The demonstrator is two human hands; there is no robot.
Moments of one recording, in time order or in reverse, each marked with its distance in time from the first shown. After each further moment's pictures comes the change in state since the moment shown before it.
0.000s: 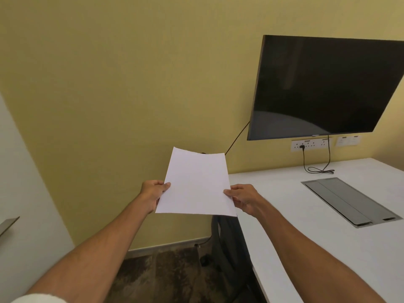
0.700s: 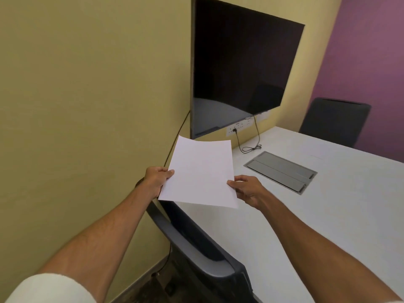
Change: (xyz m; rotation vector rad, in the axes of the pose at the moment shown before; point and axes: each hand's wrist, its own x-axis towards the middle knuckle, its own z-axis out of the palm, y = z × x) left_hand 0.259 0.049 0.217 0.218 -0.530 0.009; right_hand 0.165 -0.022 -0.079 0.216 0.549 -0.027
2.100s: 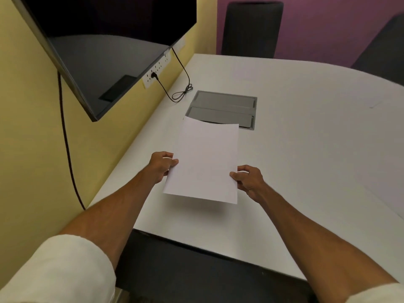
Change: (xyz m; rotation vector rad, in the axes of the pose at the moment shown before) left_hand 0.209 -0.085 0.222 0.415 -0.584 -0.166; right_hand 0.121 0.130 -0.096 0.227 0.638 0.164
